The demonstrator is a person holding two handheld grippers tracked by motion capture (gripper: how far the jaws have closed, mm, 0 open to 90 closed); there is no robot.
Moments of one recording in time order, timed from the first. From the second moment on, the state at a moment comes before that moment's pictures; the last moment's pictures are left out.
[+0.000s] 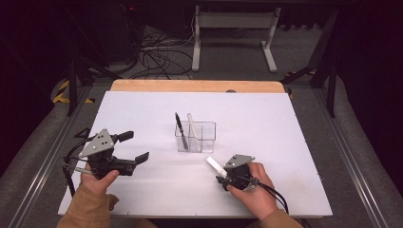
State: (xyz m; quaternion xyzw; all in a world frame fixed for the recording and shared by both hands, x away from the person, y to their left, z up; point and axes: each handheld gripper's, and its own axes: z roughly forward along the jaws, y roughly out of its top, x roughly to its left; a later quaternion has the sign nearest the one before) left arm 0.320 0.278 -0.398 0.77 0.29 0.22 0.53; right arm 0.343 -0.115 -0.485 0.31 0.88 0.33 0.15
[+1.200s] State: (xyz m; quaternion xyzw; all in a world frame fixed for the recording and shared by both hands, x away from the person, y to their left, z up) left arm 0.319 0.281 -0.396 0.76 0.28 0.22 0.54; right arm 0.325 -0.133 -0.412 0.31 0.84 0.41 0.16
